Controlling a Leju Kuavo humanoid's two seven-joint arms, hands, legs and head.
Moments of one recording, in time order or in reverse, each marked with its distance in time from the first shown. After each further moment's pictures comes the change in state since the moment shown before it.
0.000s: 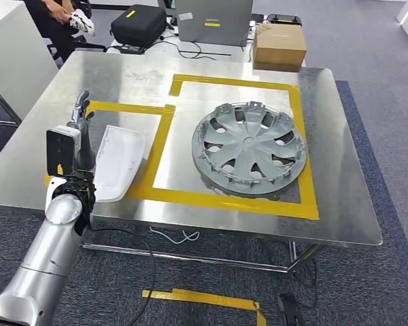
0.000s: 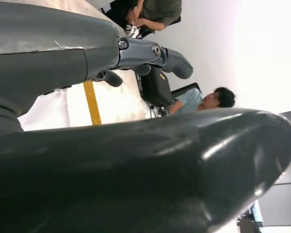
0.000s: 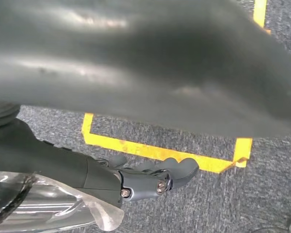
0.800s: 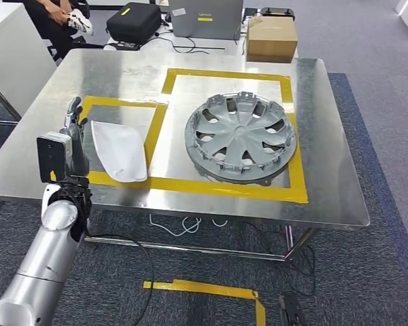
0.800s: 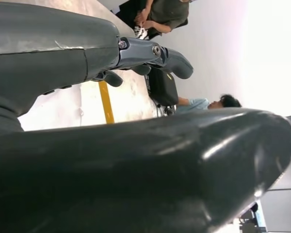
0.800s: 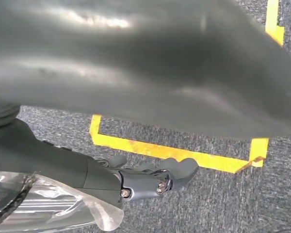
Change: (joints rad) left arm 0.037 0.022 0.018 -0.020 0.037 0.023 -0.008; right arm -0.006 0.000 0.000 0.000 0.000 -0.001 0.003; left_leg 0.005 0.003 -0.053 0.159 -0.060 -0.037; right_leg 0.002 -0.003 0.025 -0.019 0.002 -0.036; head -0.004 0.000
